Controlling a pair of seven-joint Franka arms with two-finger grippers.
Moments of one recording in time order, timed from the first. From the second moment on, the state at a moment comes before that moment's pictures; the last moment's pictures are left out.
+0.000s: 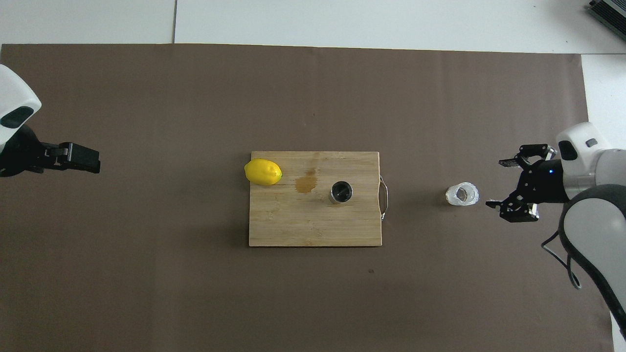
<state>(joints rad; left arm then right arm) -0.08 -0.04 -0.01 -1.68 0.00 1.62 -0.03 -0.13 -0.12 0.06 -2.11 0.31 2.06 -1.28</state>
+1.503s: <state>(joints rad) -0.08 -0.04 -0.01 -1.68 0.00 1.64 -0.03 -0.03 0.02 0.06 -1.55 0.01 1.52 0.07</state>
